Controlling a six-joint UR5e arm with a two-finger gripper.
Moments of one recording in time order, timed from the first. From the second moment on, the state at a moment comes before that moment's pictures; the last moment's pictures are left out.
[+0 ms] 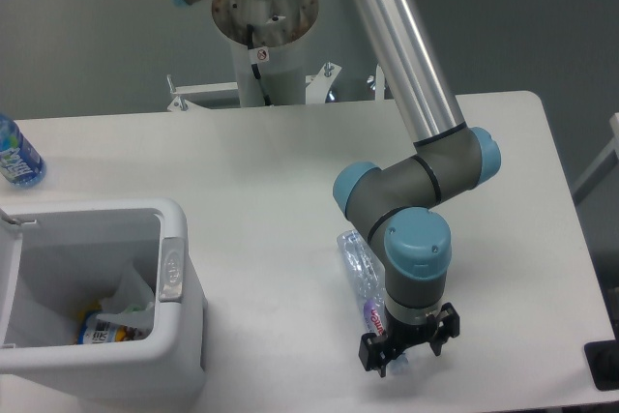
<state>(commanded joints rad) 2.46 -2.34 -1.33 -0.75 1.53 0.12</state>
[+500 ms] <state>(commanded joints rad) 2.46 -2.36 -1.32 -0.76 1.56 0.13</state>
